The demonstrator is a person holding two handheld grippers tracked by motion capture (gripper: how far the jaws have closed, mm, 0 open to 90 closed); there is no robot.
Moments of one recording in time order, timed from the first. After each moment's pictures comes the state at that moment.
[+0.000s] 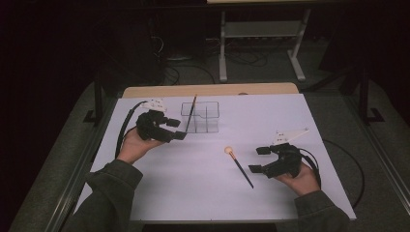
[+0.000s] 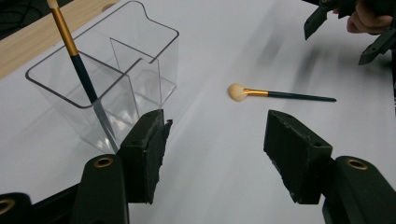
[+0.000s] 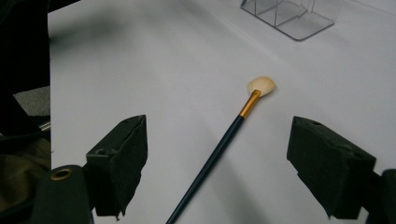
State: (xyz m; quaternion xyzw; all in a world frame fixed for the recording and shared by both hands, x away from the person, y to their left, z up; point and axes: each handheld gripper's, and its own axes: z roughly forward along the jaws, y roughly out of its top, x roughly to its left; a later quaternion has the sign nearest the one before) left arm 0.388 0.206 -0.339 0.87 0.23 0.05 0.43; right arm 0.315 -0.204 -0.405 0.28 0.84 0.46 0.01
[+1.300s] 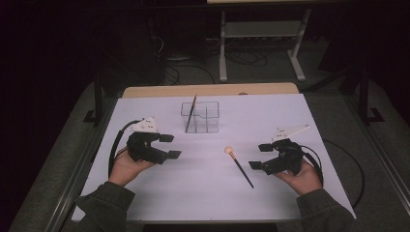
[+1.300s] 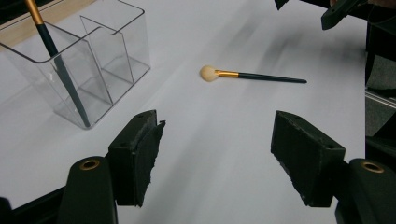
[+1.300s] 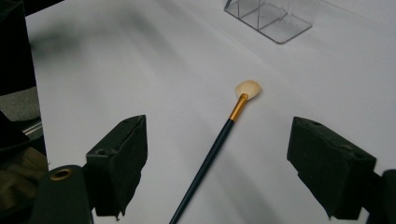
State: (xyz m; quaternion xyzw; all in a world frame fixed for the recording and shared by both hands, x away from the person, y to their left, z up) left arm 0.329 0.222 -0.349 0.86 0.23 0.06 0.45; right arm 0.312 -0.198 -0.384 0.31 0.85 0.44 0.03
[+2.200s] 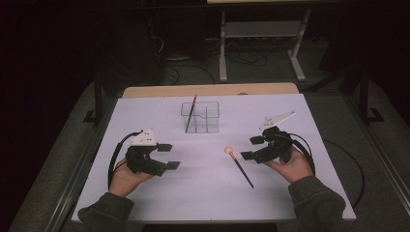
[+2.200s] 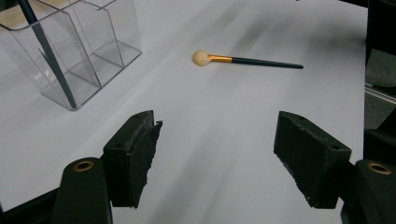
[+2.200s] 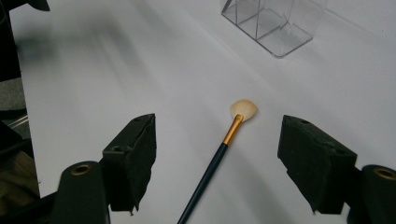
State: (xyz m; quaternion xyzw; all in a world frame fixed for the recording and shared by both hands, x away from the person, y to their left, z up) left arm 0.306 0.224 -0.368 0.86 0.23 0.07 0.44; right arm 0.336 -0.173 -0.366 0.31 0.86 0.40 0.03
